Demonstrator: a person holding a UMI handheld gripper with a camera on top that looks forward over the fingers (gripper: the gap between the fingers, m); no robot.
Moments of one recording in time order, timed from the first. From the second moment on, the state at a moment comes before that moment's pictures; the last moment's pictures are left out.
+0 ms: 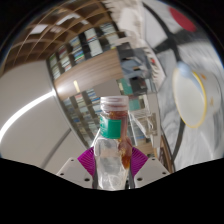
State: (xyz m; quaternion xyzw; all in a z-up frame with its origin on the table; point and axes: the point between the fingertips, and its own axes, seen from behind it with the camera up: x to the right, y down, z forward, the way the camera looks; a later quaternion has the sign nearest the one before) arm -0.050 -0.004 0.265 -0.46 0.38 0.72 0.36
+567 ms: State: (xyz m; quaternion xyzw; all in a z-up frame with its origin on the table) arm 0.177 0.011 0.250 -0.70 -0.04 0.01 0.72
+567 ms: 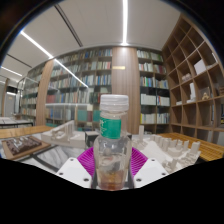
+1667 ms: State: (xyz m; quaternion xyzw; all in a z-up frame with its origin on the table) arm 0.185 -0.240 0.156 -0.84 0.03 -0.04 0.54
